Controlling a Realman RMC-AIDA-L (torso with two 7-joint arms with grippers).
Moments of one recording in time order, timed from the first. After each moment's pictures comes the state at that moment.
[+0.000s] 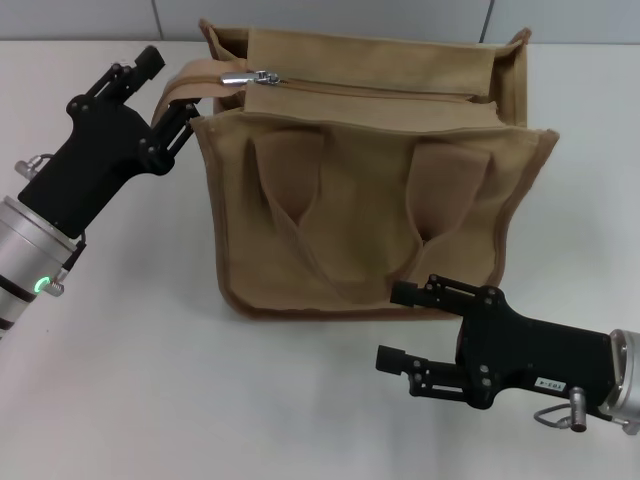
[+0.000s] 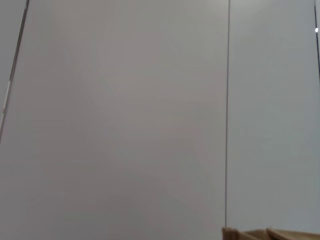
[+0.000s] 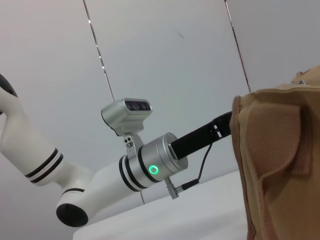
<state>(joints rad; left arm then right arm) -0.50 -2.07 -0.33 0.03 2.19 1.58 -0.51 0.48 2.09 -0.53 -0.14 -2.05 -1.69 0.82</state>
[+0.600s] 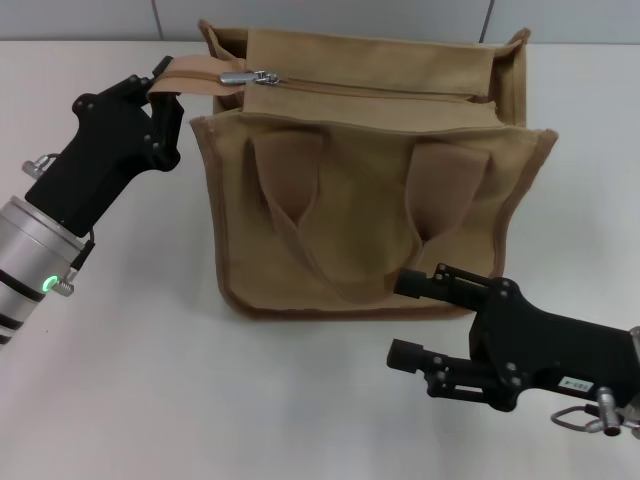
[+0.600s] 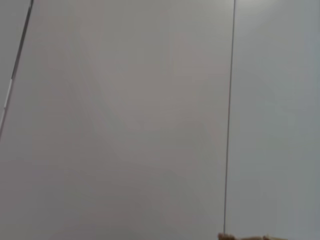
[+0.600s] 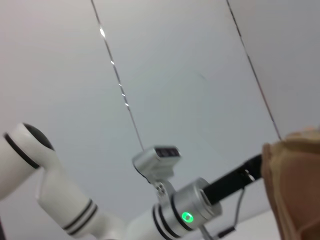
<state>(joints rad) -0.50 -2.07 -0.35 -0.01 2.19 1.57 -0.51 0.48 2.08 -0.52 -0.14 -2.03 -1.84 0.88</state>
